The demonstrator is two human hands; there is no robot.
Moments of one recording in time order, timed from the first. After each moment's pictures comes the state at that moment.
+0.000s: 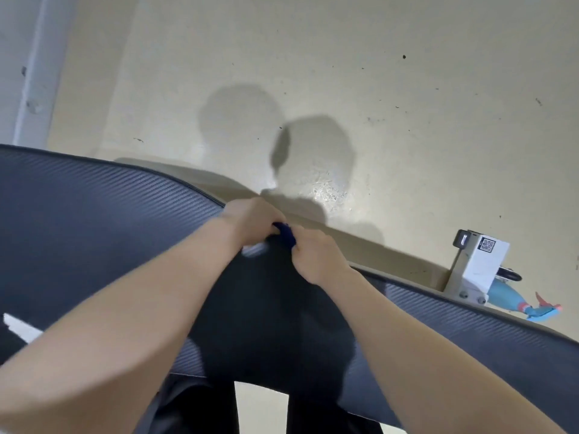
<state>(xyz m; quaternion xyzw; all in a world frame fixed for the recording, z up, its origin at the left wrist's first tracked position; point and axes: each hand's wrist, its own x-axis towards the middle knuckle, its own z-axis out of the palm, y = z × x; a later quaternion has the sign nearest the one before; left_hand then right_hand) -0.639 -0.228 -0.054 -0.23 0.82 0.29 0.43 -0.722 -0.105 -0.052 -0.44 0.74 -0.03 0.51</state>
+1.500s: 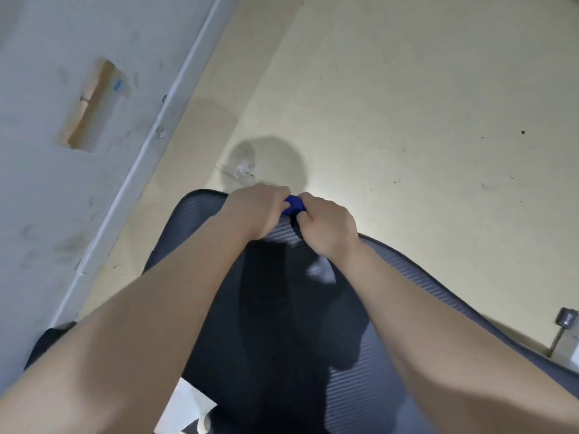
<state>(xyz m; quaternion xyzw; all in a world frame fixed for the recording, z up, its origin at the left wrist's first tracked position) -0.381 -0.473 -0.068 -0.37 0.83 0.30 0.28 -0.492 -0.388 -0.077 -0.50 0.75 -0.07 0.43</state>
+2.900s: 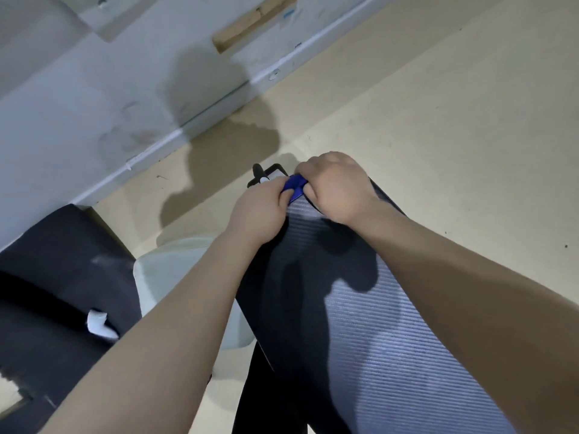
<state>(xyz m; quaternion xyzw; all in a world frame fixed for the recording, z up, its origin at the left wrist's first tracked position) -0.187 -0.446 -0.072 -0.69 0.59 0.42 -0.01 -0.323 -0.488 -0.074 -0.84 0.48 0.09 0.24</state>
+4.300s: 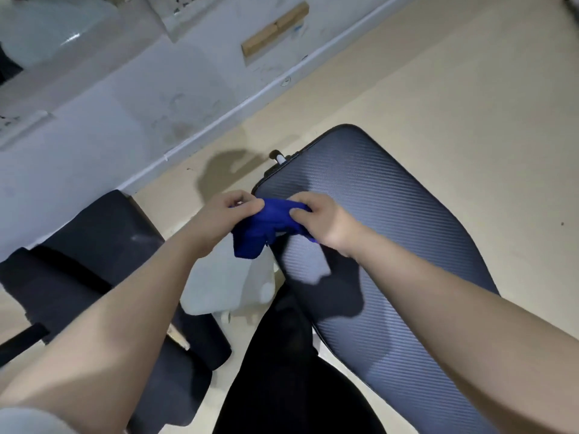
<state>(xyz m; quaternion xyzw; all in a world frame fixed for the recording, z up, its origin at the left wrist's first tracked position) -0.106 -0.325 0.025 -0.65 0.35 0.65 -0.14 -0.292 -0.336 0.018 -0.51 0.57 -0.06 0.64</state>
